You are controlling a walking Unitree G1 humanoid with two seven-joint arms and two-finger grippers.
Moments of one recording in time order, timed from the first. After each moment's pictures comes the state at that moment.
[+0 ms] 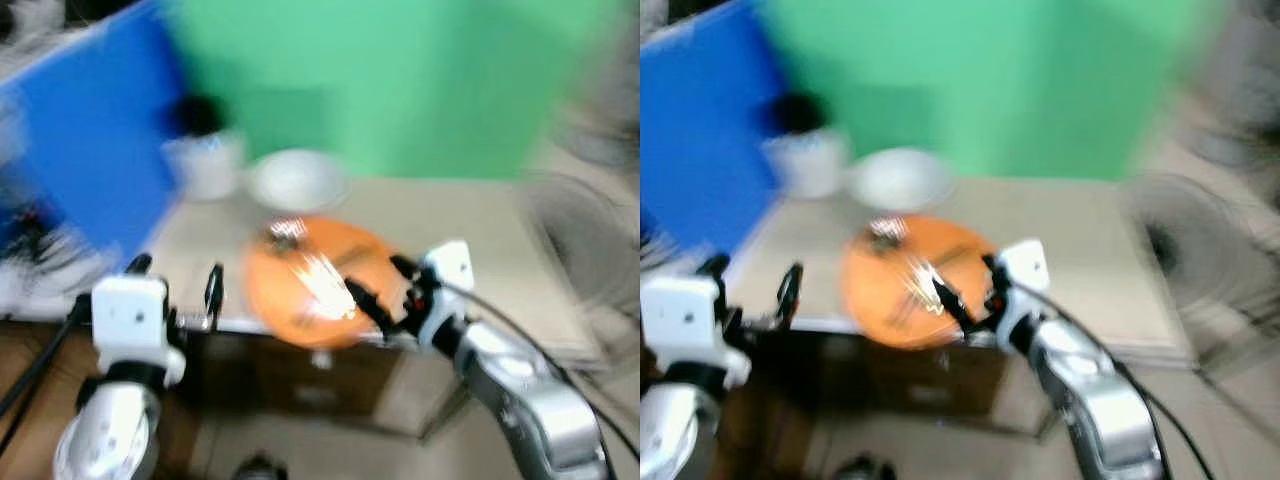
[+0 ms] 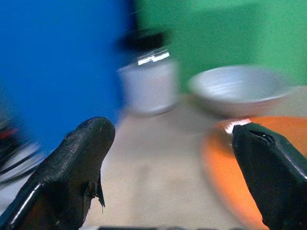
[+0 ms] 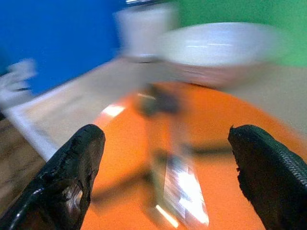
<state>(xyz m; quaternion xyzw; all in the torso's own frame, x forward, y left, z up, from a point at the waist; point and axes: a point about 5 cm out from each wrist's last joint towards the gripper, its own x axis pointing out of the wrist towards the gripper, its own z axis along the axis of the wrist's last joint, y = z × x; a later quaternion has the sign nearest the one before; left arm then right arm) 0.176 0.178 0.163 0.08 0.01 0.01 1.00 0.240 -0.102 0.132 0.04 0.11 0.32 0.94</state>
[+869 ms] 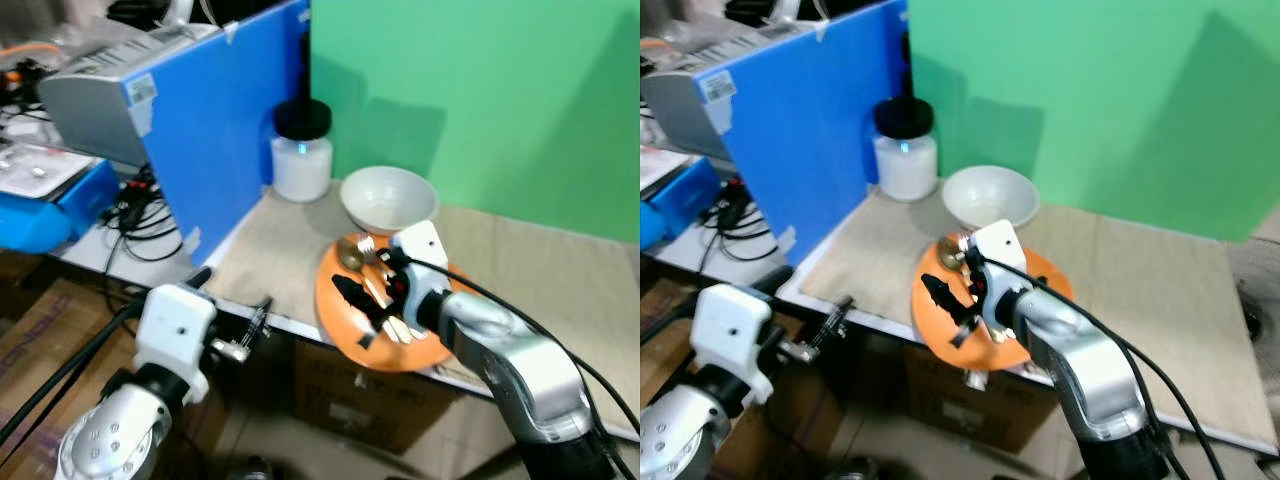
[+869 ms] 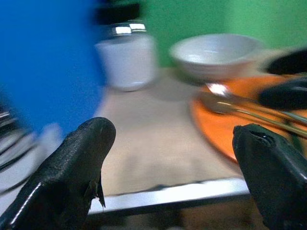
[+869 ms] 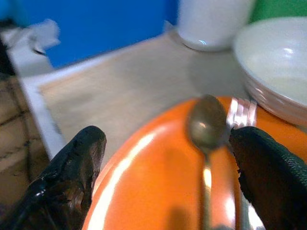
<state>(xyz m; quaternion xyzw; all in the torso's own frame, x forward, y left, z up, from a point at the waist) 0.176 0.152 0.158 0.10 0.05 -0.21 0.97 0.270 -0.100 0.140 -0.04 0.19 0.31 0.93</state>
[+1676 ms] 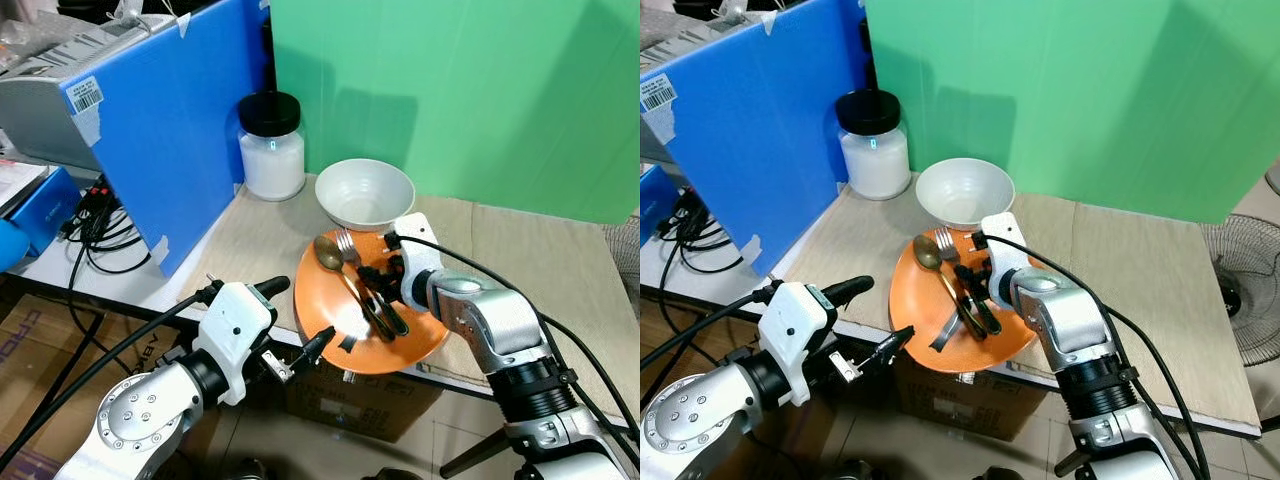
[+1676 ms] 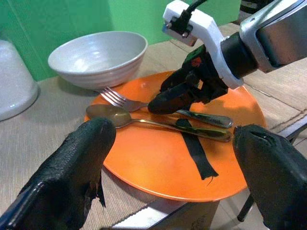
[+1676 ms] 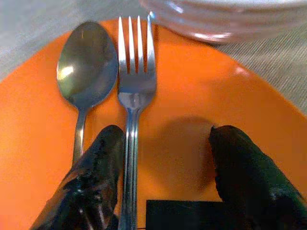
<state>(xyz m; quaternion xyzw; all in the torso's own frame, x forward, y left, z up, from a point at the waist) 0.185 0.123 0.156 0.10 0.07 -0.37 0.92 0.311 -0.112 0.107 -0.06 0.31 0.23 0.92</state>
